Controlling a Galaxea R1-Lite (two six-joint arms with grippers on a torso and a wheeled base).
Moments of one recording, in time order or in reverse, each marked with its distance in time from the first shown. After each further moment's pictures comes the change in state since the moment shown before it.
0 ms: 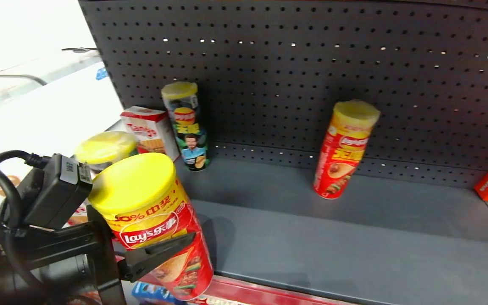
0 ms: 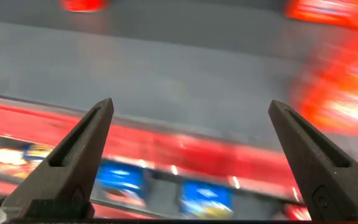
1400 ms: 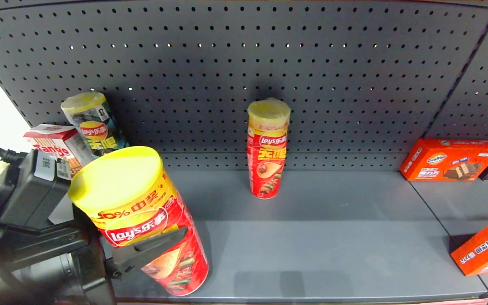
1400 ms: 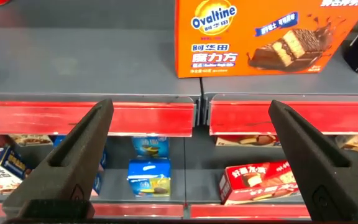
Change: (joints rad) left arm 0.010 -0.039 0.001 0.000 0.020 0.003; right arm 0.000 0.000 0.000 0.002 0.000 -0.001
